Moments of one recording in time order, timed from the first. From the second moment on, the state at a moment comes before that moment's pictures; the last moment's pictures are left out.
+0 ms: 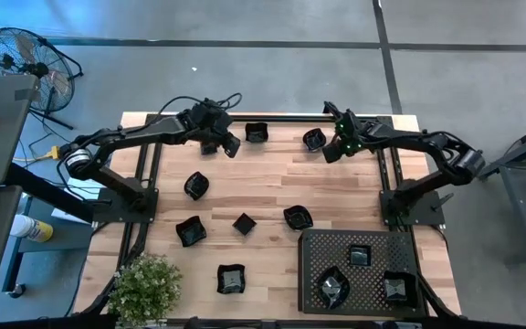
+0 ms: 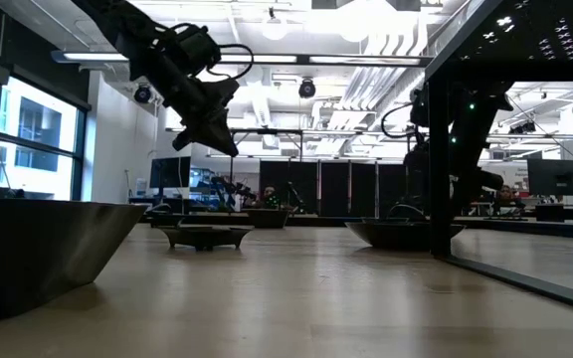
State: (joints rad) left arm 0.59 1.43 0.94 -0.23 0.19 -0.28; right arm -0.83 1.43 0.67 -0.39 -0.01 0.37
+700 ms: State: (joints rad) left arm 0.55 1.43 0.94 -0.23 0.17 -0.29; right arm -0.89 1.53 0.68 -0.26 0.02 0.28
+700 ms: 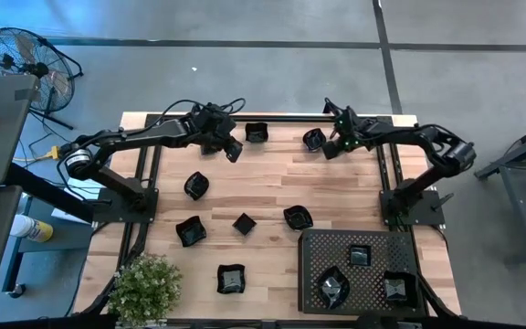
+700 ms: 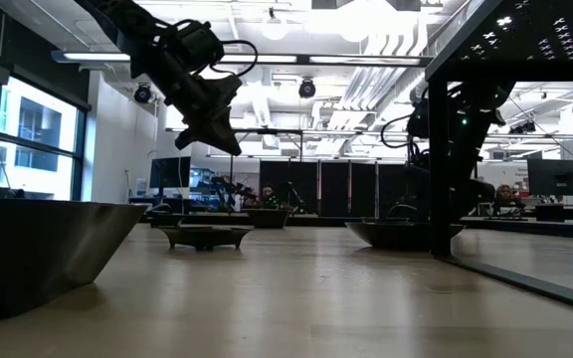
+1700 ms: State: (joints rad) left arm 0.55 1.43 0.94 -0.24 0.17 -0.30; right arm -0.83 1.61 0.75 -0.40 0.06 0.34
